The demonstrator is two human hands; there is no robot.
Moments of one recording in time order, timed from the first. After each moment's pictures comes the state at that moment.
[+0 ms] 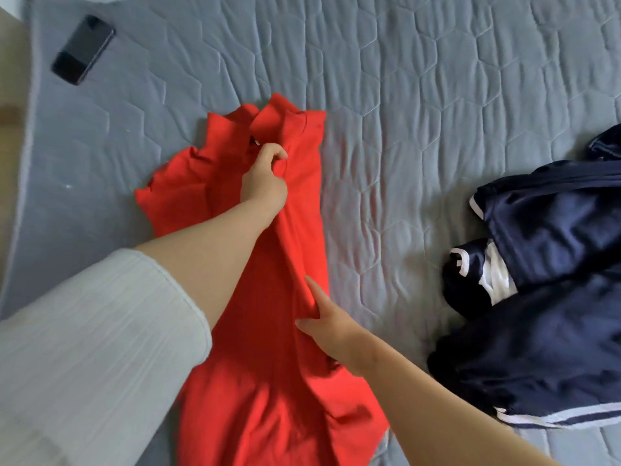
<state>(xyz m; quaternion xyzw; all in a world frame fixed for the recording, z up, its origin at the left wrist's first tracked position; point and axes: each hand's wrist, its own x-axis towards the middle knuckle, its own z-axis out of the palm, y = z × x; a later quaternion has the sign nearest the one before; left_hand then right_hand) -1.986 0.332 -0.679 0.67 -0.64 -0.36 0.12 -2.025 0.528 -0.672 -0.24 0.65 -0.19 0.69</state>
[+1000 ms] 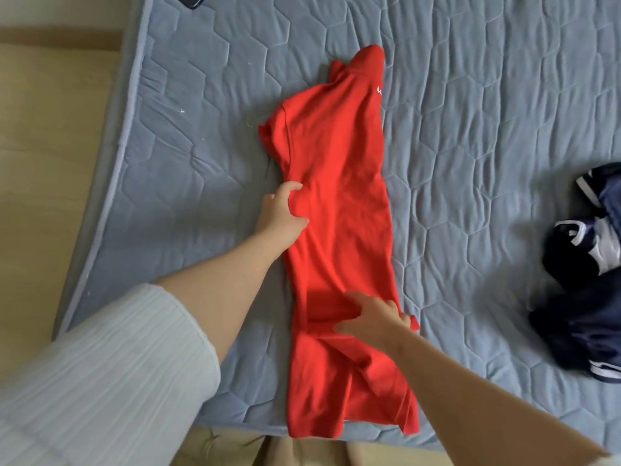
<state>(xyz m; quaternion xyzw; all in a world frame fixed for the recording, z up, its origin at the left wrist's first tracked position) -1.736 0.376 -0.695 0.65 -0.59 -0.47 0.08 -1.856 0.537 -0.687 -0.39 0.75 0.12 0.52</state>
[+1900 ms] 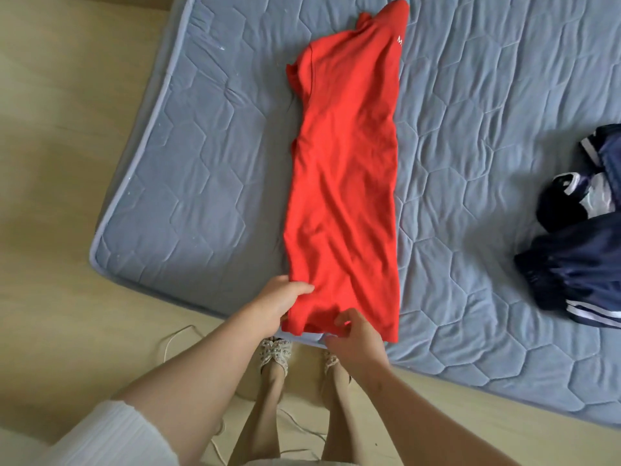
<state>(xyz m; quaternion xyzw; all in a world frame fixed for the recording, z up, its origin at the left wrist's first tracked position) -1.682 0.616 -0.665 0.71 -0.21 -0.67 0.04 -1.800 0.704 -0.654 -0.29 0.76 -0.08 0.57</state>
